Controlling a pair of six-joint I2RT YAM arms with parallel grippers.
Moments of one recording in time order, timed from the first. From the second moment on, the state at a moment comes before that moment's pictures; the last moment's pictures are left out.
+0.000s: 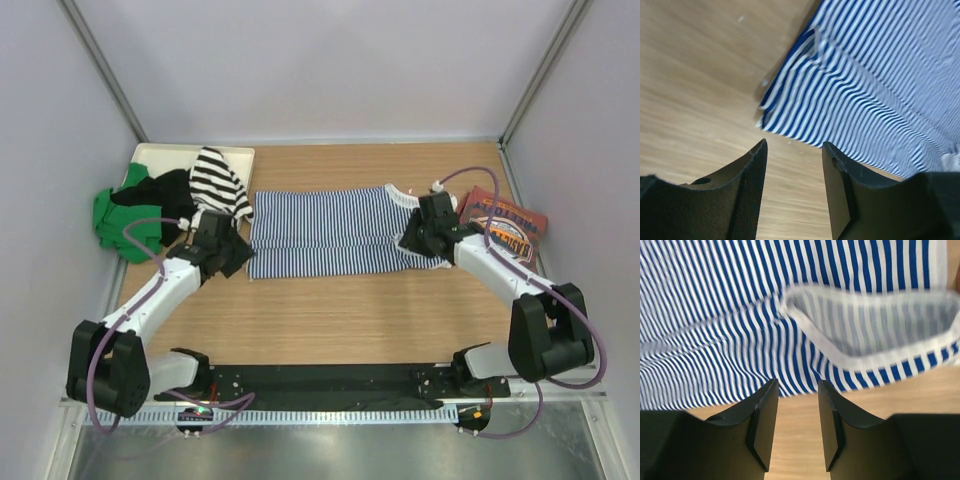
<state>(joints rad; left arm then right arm) -0.27 1.23 0.79 -0.46 -0.11 -0.95 0.28 1.39 0.89 -0.40 0.08 0.61</state>
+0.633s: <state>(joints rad) -0.29 1.32 0.66 -0.40 -0.16 -0.97 0.29 1.44 0.71 -0.33 0.03 0.65</state>
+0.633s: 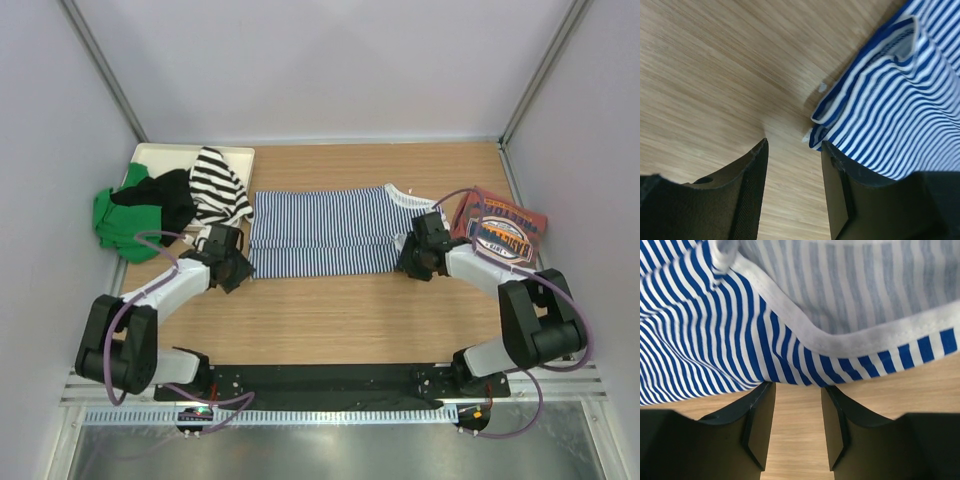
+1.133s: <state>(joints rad) -0.29 1.47 0.73 -0.32 -0.17 -0.97 0.29 1.51 0.75 -0.28 0.06 0.65</state>
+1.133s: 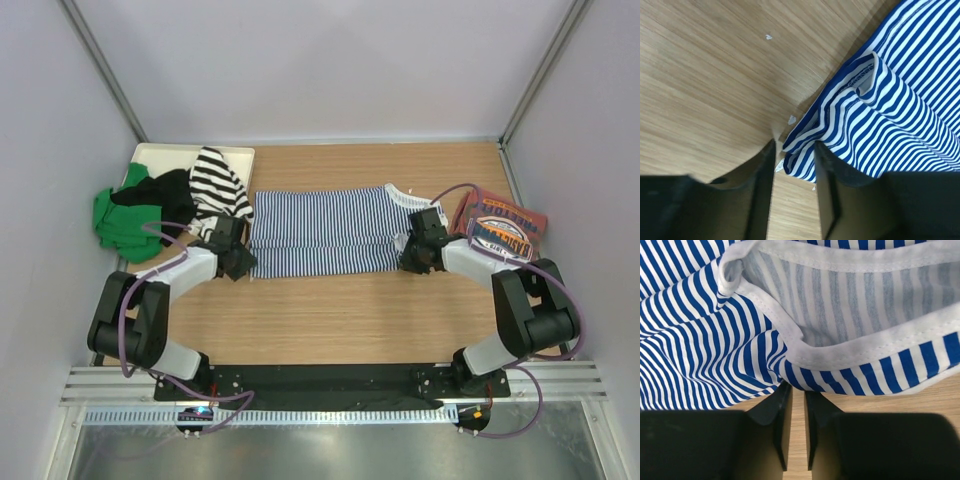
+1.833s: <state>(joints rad) -0.30 1.14 0.49 -0.36 -0.14 -0.98 0.45 1.26 0.60 -0.41 0.14 0.70</state>
